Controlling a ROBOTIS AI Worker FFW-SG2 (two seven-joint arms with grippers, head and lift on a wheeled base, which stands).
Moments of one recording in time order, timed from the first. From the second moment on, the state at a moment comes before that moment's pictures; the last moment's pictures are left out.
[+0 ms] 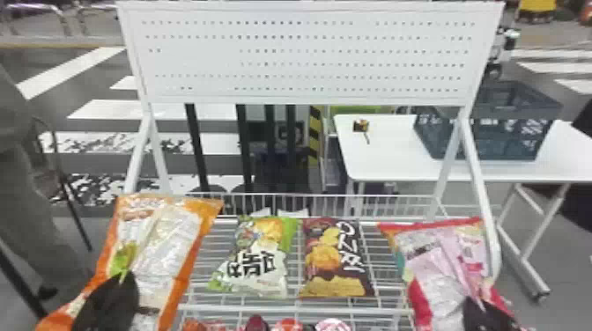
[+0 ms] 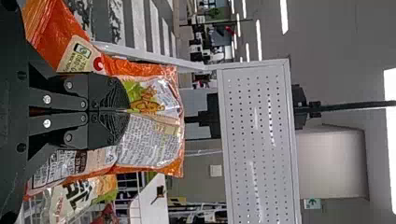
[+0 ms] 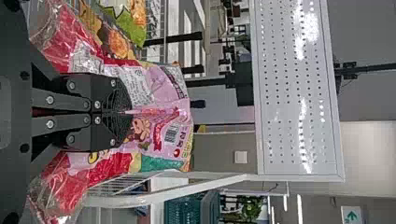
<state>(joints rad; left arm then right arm) 0.86 0.22 0.04 -2.47 0.08 0.04 0.12 0.84 0.00 -0.09 -2.44 -0.09 0.15 0.20</state>
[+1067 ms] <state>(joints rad) 0.85 0.22 0.08 -2.46 0.10 0.04 0.12 0.94 0.00 -0.15 -2.49 -0.14 0.15 0.24</state>
